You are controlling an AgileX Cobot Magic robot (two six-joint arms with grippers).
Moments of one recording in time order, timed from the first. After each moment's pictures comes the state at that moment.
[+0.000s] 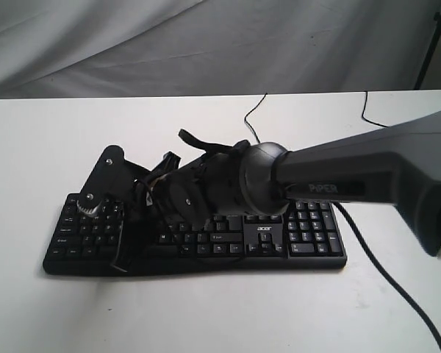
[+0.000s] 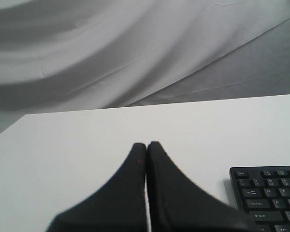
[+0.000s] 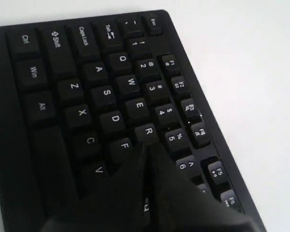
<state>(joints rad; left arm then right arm) 0.13 0.00 -0.01 0.03 0.19 0.09 0.59 2.17 -1.40 0.13 0.13 -0.58</state>
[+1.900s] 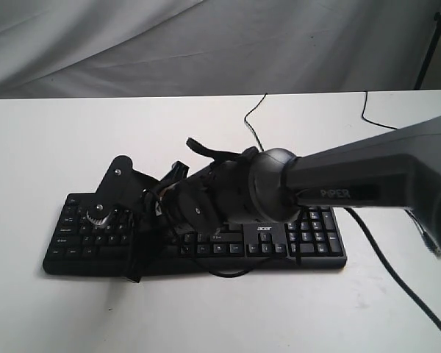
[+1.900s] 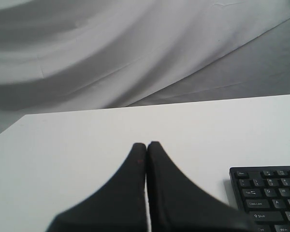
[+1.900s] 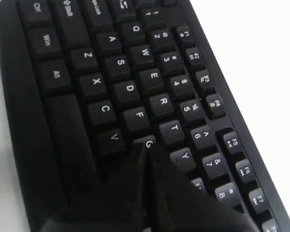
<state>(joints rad) 0.13 0.00 -0.01 0.03 0.19 0.09 0.59 2.14 -1.34 0.14 0.13 -0.58</state>
